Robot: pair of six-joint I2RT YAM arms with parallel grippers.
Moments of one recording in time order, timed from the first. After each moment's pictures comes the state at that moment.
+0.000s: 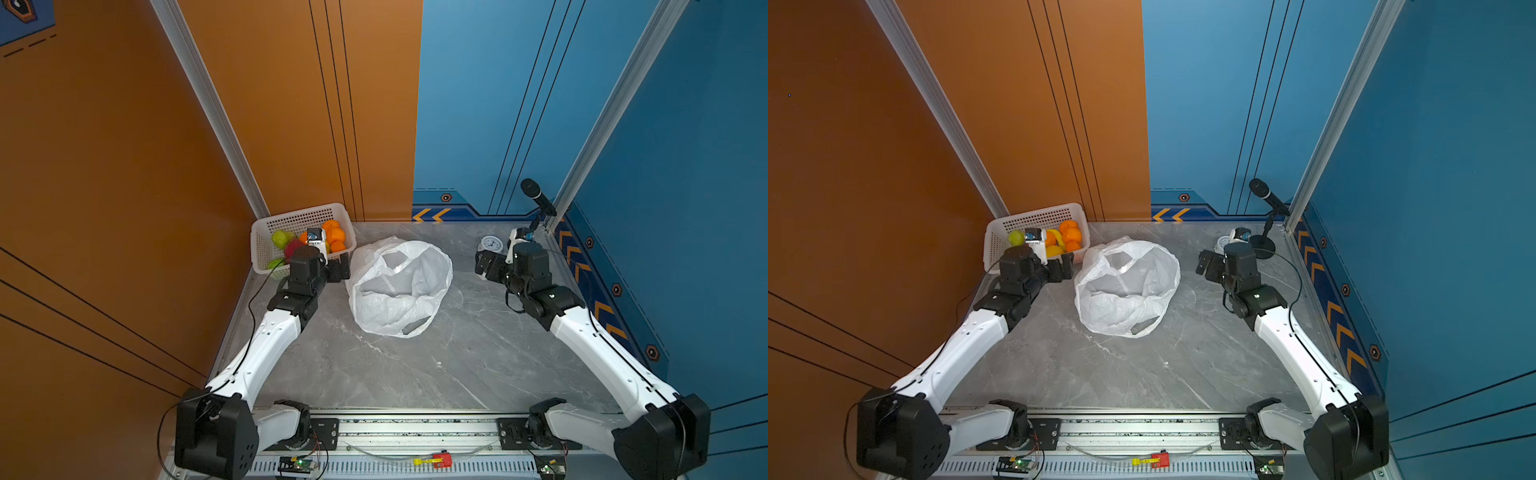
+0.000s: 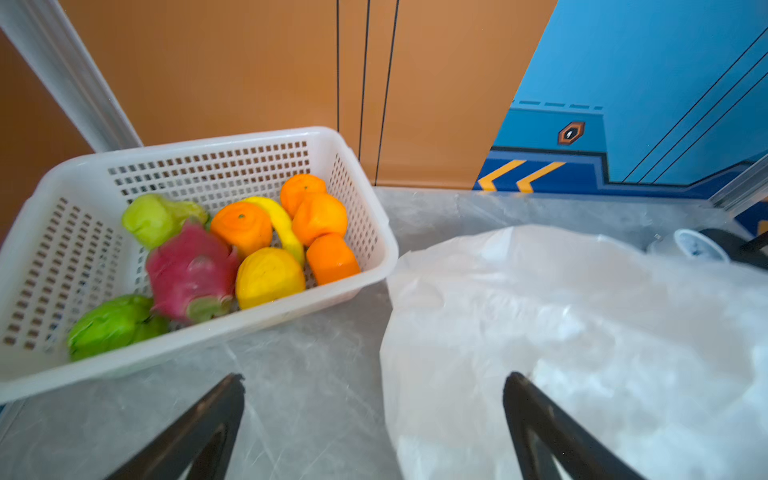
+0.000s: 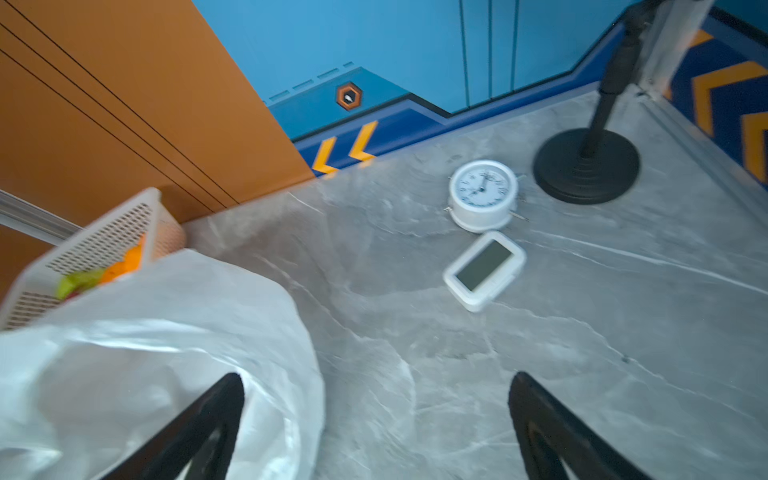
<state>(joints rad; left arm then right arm) -0.19 1.16 0.83 -0.08 -0.11 -0.15 0.30 1.14 0.92 -0.29 0.18 0.45</state>
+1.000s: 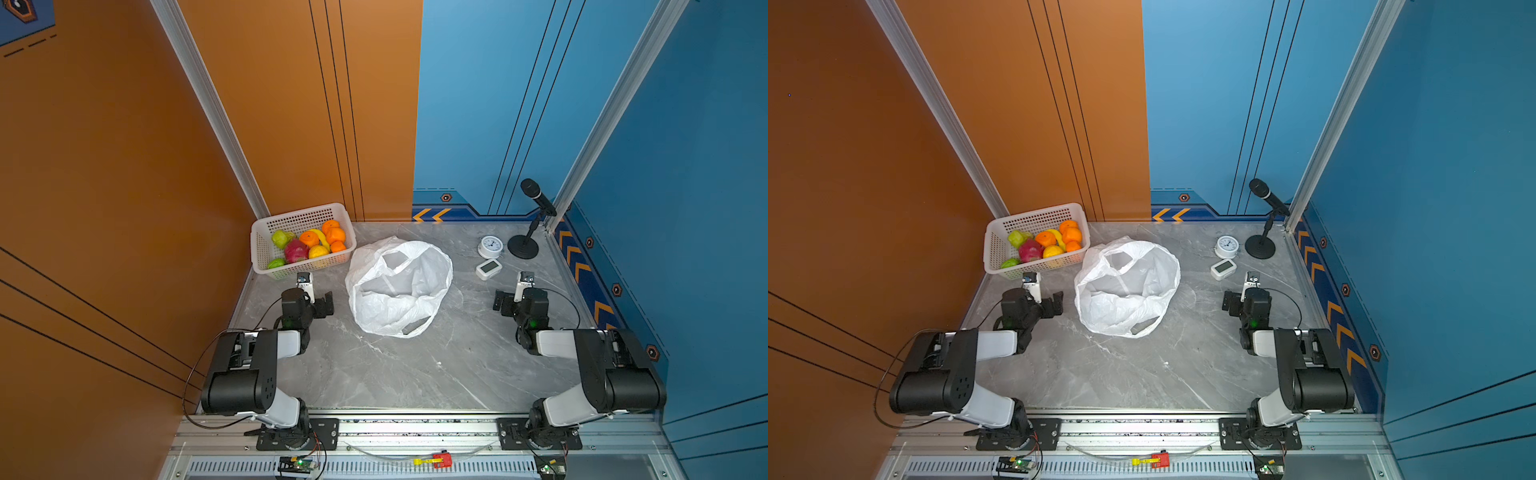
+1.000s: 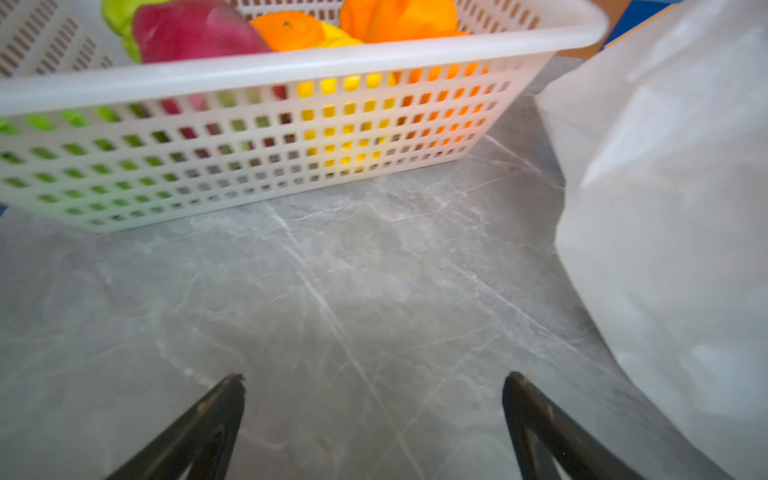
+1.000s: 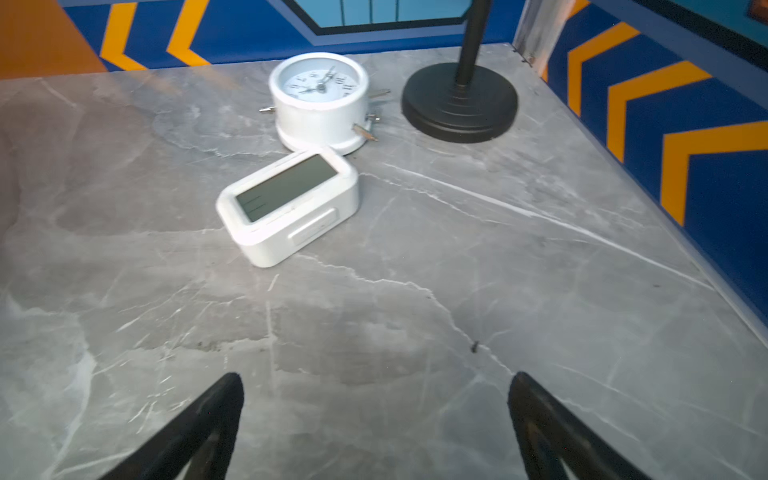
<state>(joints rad) 0.03 1.52 0.41 0.64 0.07 -0.03 0.02 1.53 0.39 0.66 0.12 0.07</state>
